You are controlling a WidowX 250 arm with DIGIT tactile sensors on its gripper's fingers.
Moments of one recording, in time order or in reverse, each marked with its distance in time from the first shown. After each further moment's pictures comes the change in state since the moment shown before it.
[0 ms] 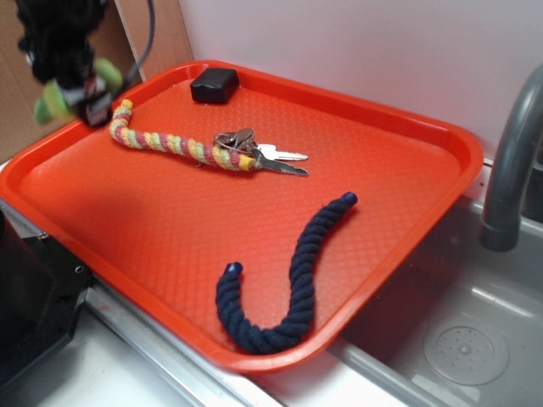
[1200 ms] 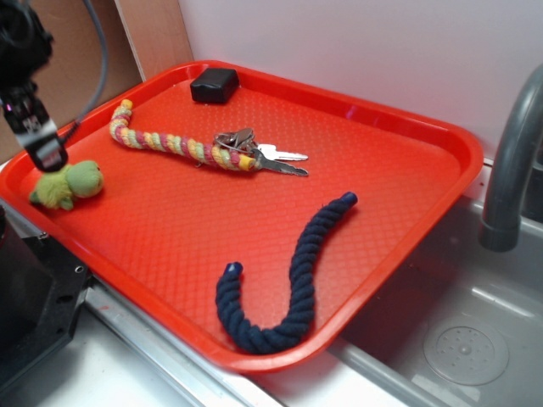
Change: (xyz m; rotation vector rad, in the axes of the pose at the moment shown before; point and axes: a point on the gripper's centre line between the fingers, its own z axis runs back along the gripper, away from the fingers) arm -0.049 0.031 -0.069 -0.049 0.039 -0.201
